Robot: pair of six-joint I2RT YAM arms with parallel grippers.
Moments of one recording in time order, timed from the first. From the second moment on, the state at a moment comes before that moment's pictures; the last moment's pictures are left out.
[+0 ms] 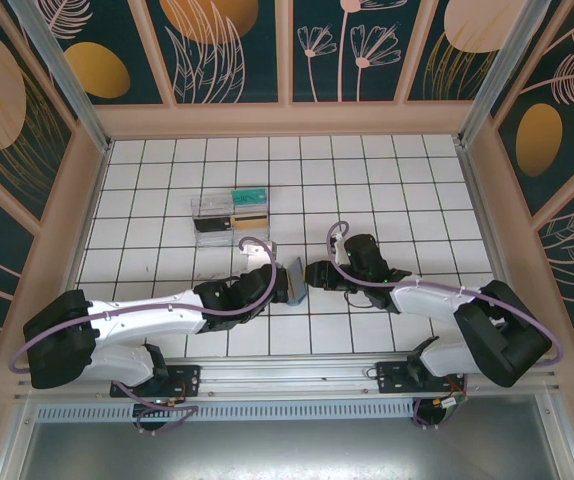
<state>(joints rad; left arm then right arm) -1.14 1.32 0.70 -0.10 -0.45 -0.94 0.66 1.33 0.44 0.23 -0.41 0.71</state>
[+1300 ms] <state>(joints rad) -1.14 1.33 0.70 -0.10 -0.45 -0.94 0.70 1.35 0.45 0.26 -0.44 0.70</state>
